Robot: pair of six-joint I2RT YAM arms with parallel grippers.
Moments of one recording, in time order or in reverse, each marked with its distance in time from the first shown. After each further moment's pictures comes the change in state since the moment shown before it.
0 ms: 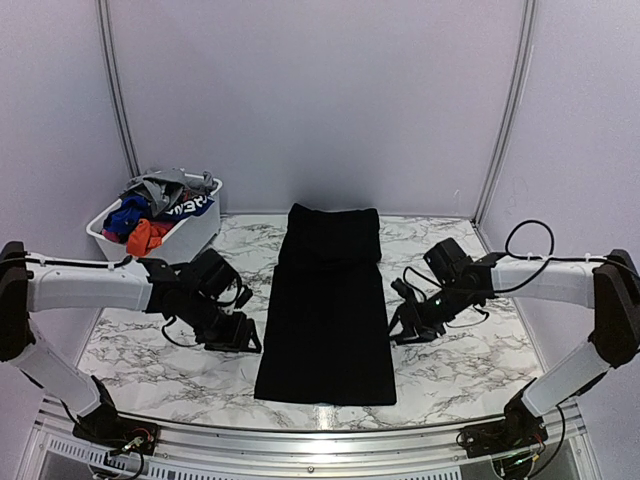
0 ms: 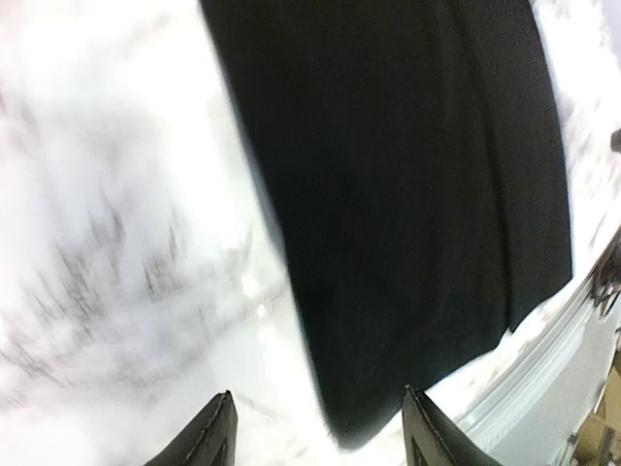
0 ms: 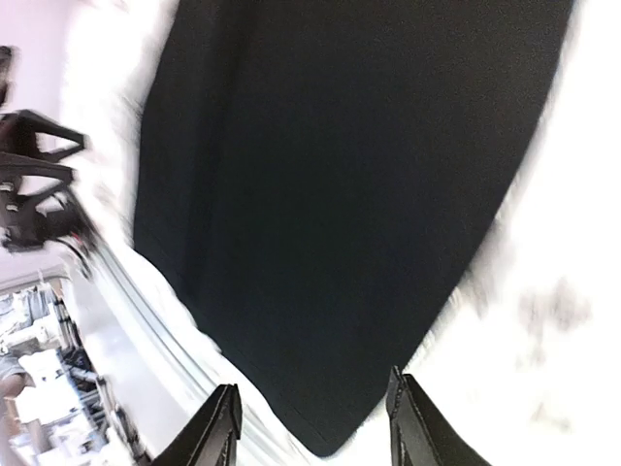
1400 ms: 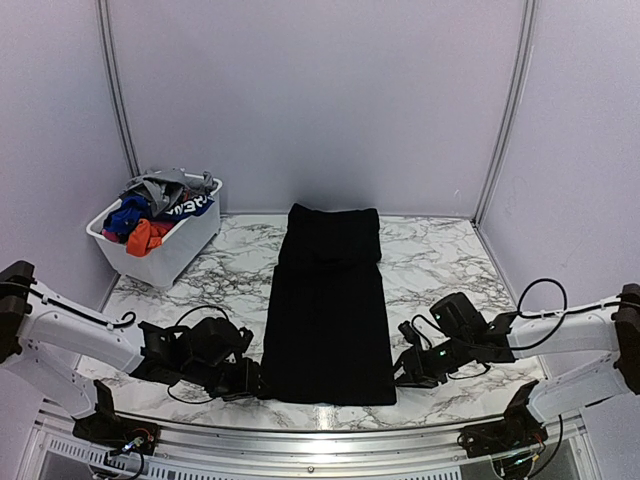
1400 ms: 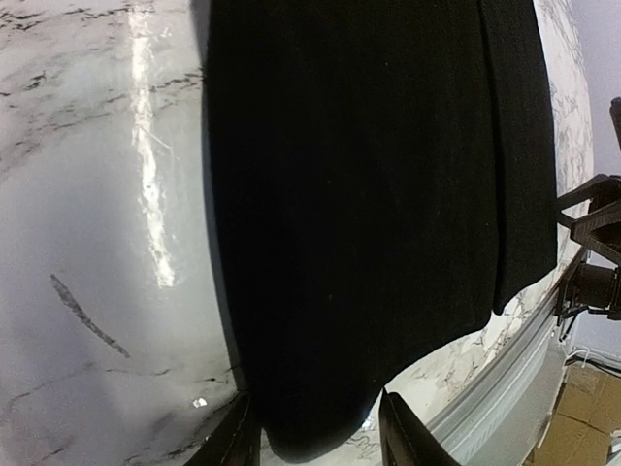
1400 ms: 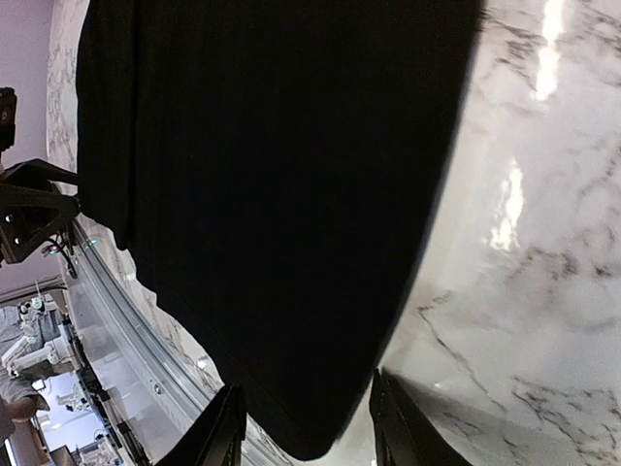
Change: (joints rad) left arm -0.342 -0.088 -0.402 0.514 -0.162 -0.529; right arm 0.200 -0.247 -0.497 0.362 0.112 0.336
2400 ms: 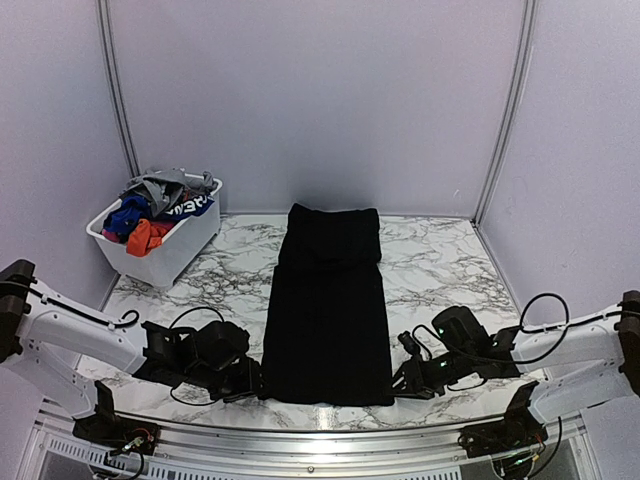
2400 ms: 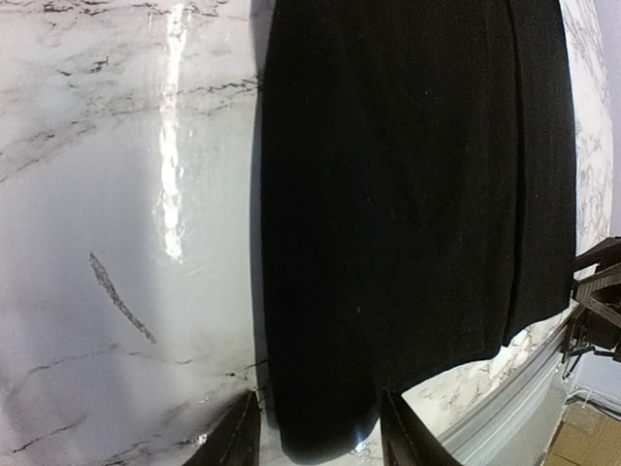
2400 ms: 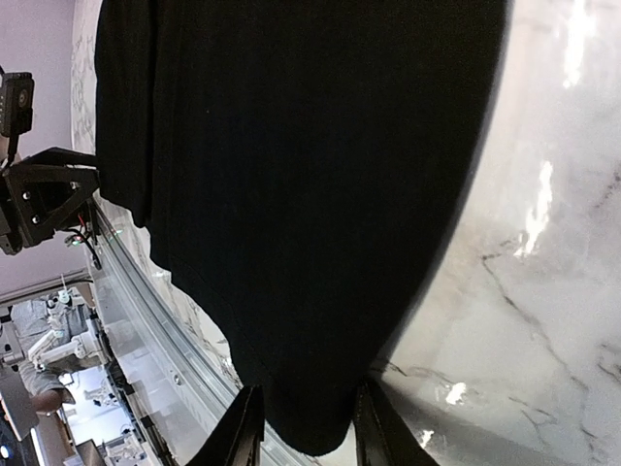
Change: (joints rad) left arm -0.051 0.014 0.043 -0.080 -0.106 -0.120; right arm 0.077 -0.035 -0.102 0.150 -0.012 0.138
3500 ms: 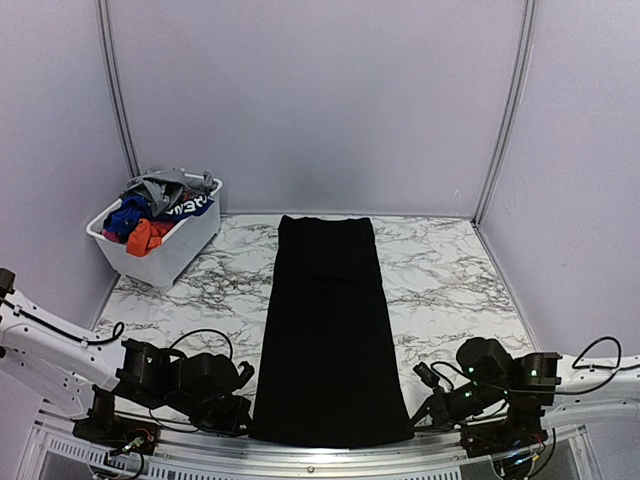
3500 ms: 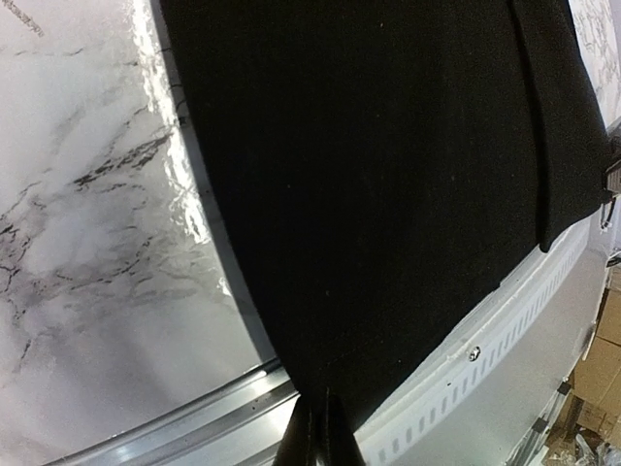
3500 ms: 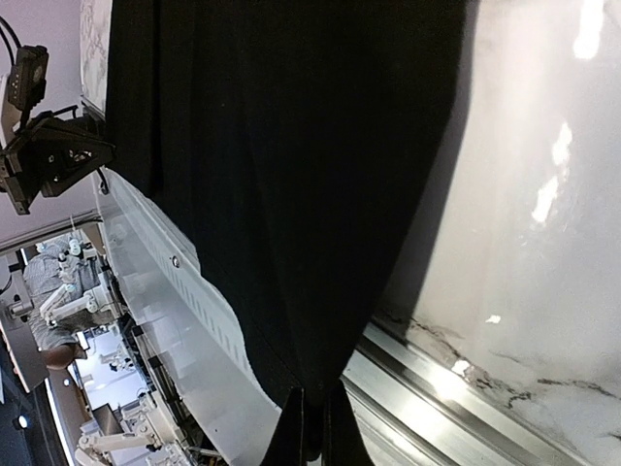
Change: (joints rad) left arm -0.211 -0.138 -0.044 -0.139 0.108 0.043; right arm 0.266 -0.541 -0.137 -0.297 0.044 0.258
